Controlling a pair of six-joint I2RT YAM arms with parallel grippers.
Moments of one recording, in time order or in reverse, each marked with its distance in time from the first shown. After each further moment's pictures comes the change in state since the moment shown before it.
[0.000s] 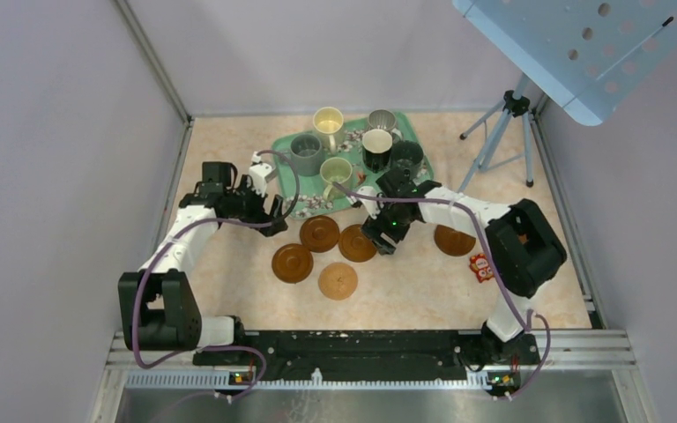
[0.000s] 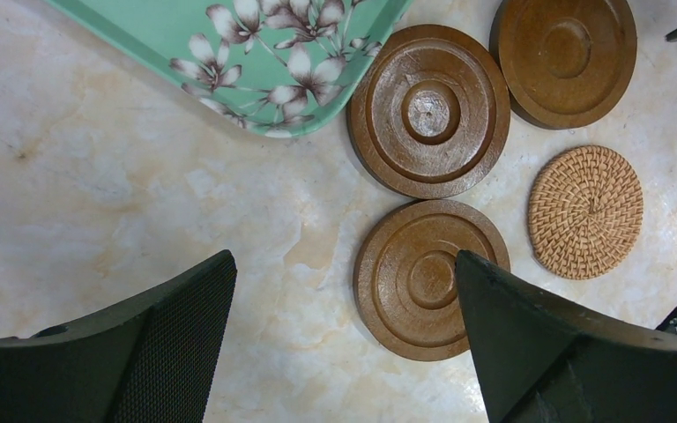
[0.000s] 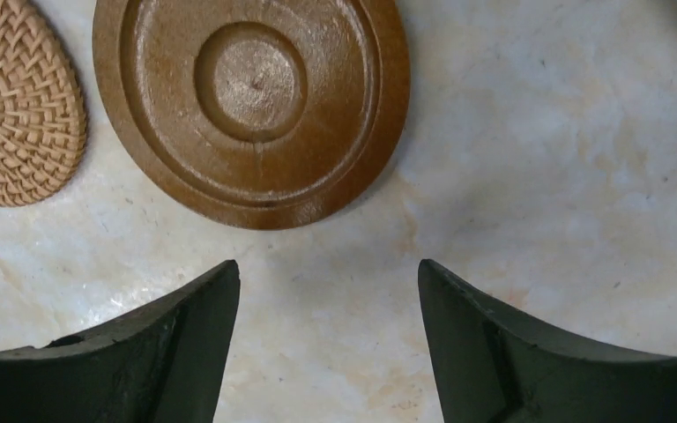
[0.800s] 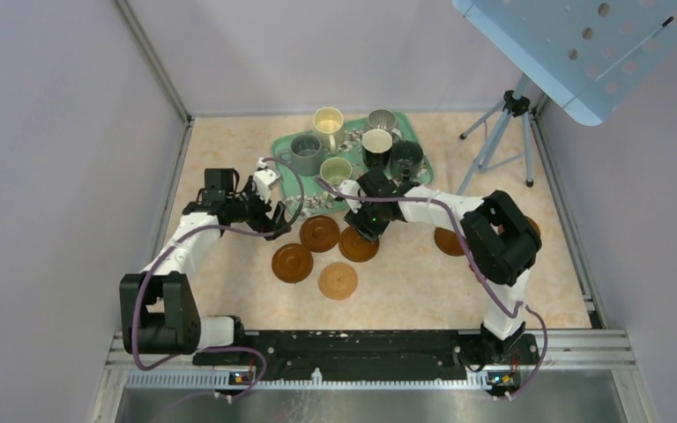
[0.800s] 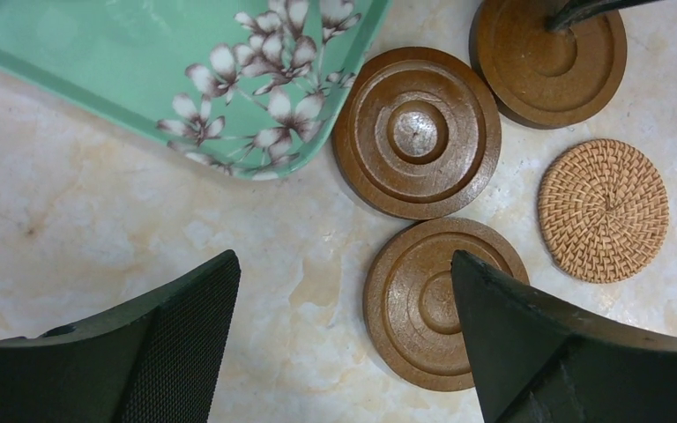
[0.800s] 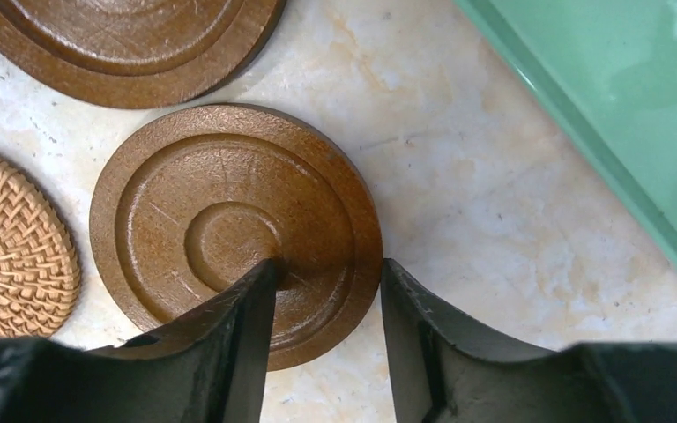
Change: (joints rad) left arm -0.008 -0.020 -0.088 0.130 0.079 0.084; right arm 0.075 0.181 0.132 0.156 0.083 0.091
